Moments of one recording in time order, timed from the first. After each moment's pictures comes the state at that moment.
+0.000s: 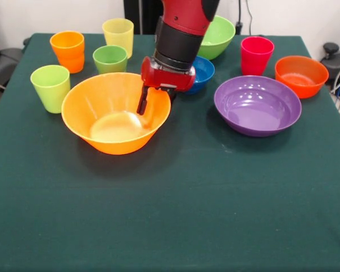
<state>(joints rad) -0.04 -0.32 -0.28 1.62 -0.19 -0.01 1.57</state>
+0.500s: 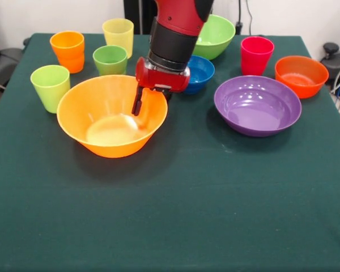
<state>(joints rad) -0.06 -0.32 -0.28 1.62 -0.19 -0.01 1.57</state>
